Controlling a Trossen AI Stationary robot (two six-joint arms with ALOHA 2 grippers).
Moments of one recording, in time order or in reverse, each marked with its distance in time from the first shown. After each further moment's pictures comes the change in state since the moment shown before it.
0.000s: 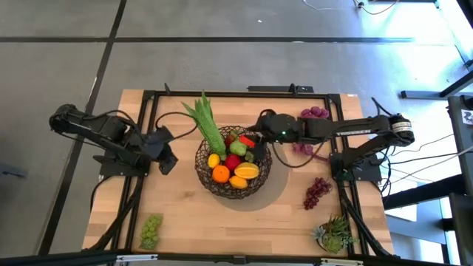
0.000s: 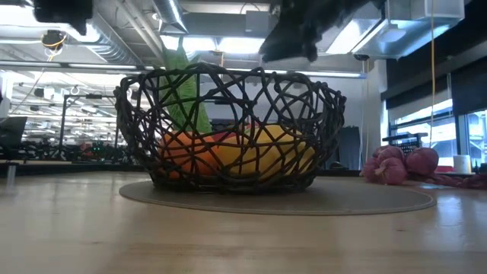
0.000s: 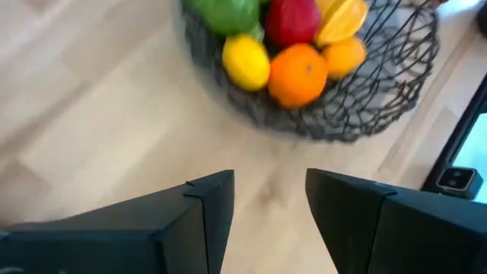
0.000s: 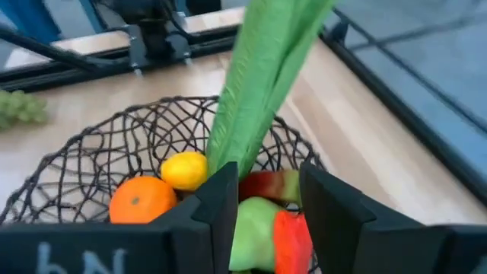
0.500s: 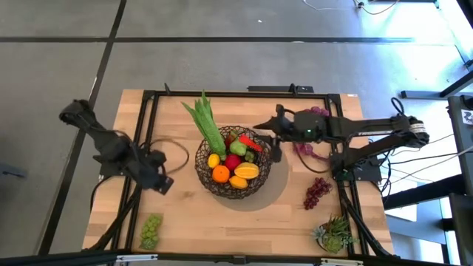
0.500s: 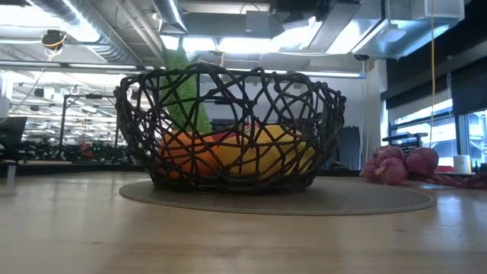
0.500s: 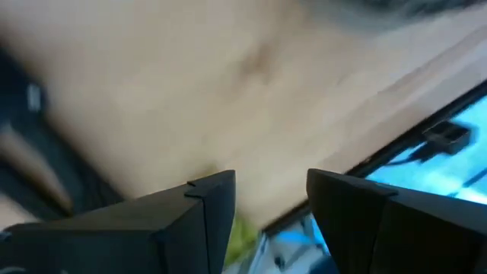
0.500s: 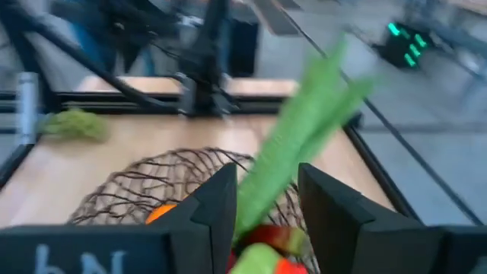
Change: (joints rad) left arm -0.320 0.118 0.000 -0.039 0.185 -0.705; right arm 0.057 -0.187 0.000 0.009 -0.045 -0.212
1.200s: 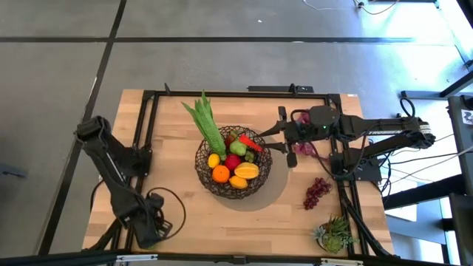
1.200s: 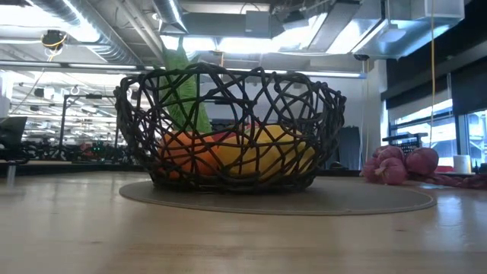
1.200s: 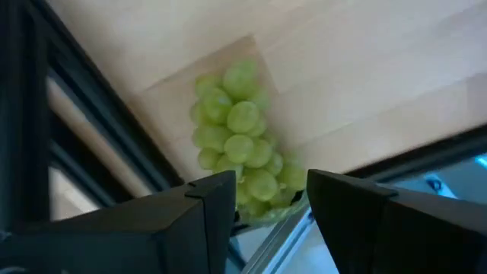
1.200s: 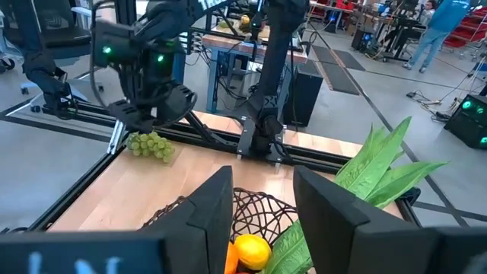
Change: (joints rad) left arm -0.353 0.464 0.000 0.238 0.157 -0.423; right arm 0.001 -0.093 0.000 0.041 -0.279 -0.145
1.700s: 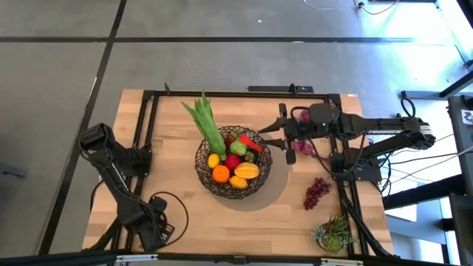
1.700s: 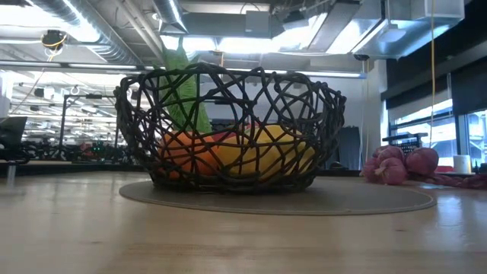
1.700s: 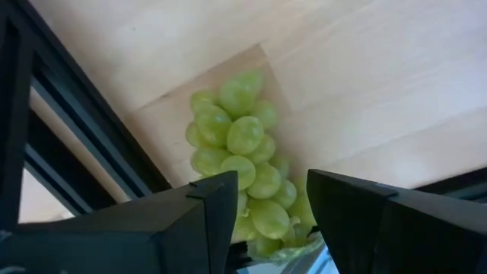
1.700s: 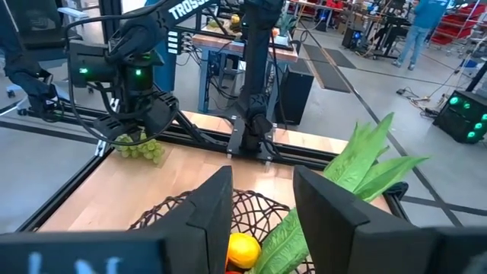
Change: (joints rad) left arm -0.012 0.109 0.000 0.015 -0.001 0.024; right arm -0.031 0.000 0.000 0.002 0.000 0.004
